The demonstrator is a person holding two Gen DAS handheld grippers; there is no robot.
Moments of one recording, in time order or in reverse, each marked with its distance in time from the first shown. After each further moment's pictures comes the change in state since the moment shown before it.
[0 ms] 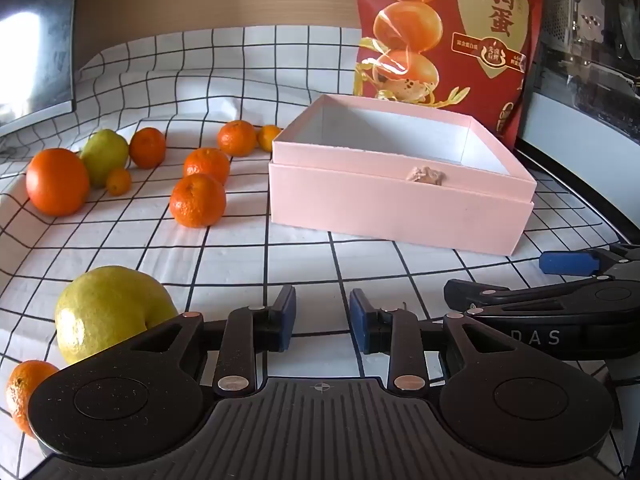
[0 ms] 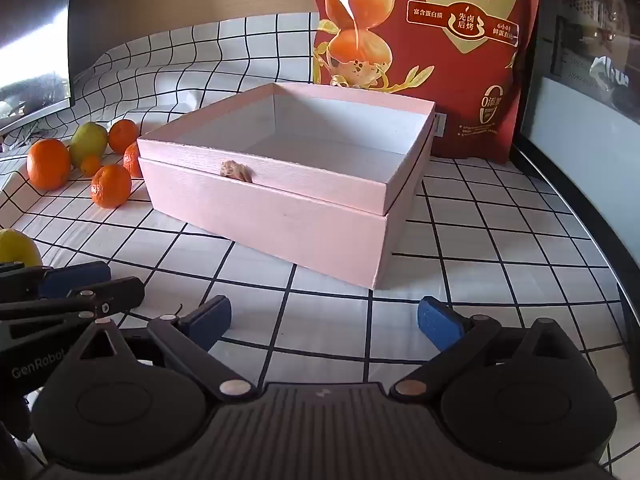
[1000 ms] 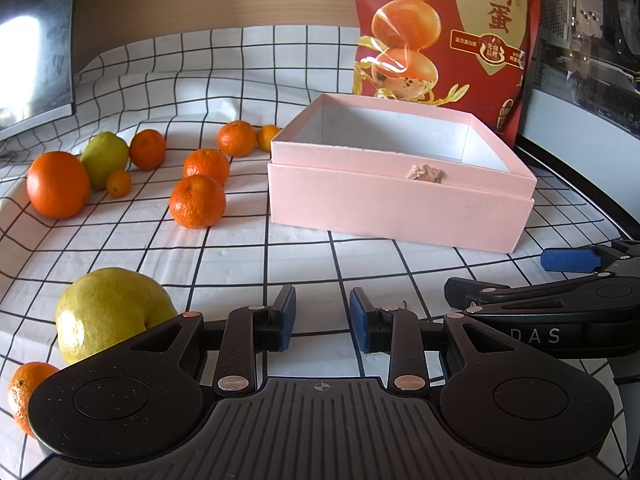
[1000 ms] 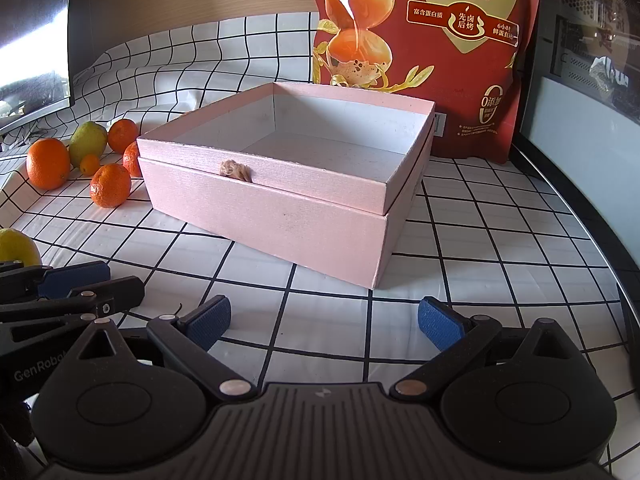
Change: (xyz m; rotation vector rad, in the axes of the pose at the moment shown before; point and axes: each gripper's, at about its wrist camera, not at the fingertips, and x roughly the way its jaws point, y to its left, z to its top) left arm 0.001 -0.001 0.000 0.013 0.002 0.010; right arm 0.000 0.000 0.000 0.000 0.001 0.000
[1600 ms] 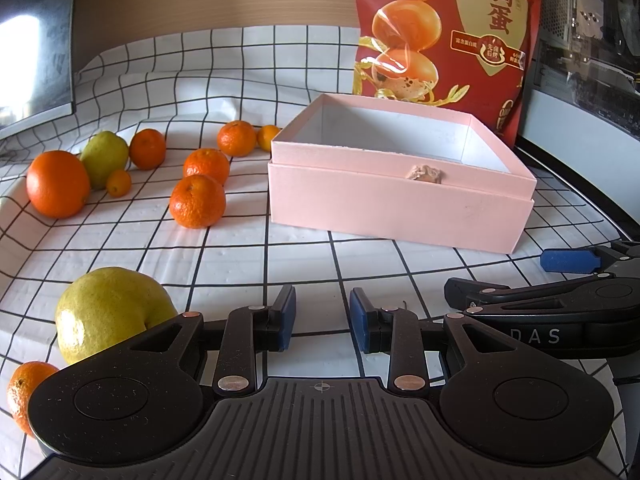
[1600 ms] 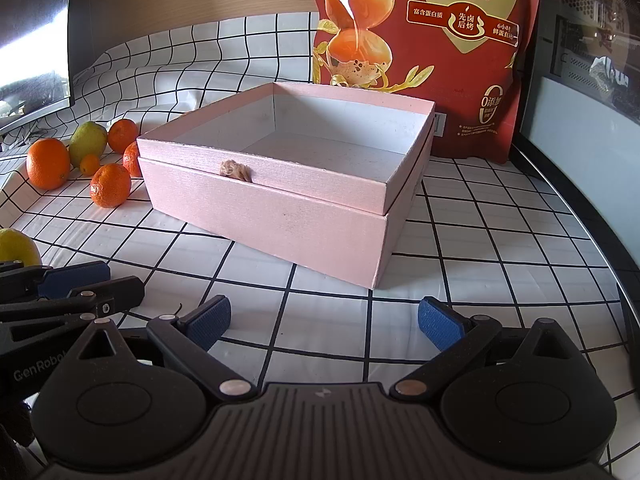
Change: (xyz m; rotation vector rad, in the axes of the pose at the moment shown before) left arm 0.001 -0.001 0.000 0.000 0.000 0.000; right arm 0.000 0.000 0.000 0.000 0.000 0.000
